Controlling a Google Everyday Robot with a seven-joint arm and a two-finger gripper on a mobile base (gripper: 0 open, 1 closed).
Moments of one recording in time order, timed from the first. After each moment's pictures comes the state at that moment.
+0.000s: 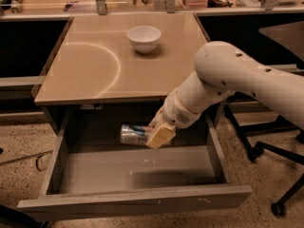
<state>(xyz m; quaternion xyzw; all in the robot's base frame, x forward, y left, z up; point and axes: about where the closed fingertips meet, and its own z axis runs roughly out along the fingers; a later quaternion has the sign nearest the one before) 0.480 -0.012 0.762 -0.62 0.73 0.23 0.19</state>
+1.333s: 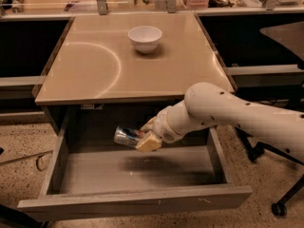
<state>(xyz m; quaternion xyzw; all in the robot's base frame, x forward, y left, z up) 0.515 0.015 0.694 -0.59 0.73 0.20 0.29</state>
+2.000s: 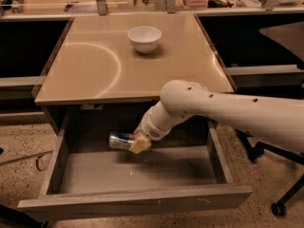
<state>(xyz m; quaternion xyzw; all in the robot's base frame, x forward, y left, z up) 0.535 0.046 0.654 -0.62 0.73 0.18 0.22</state>
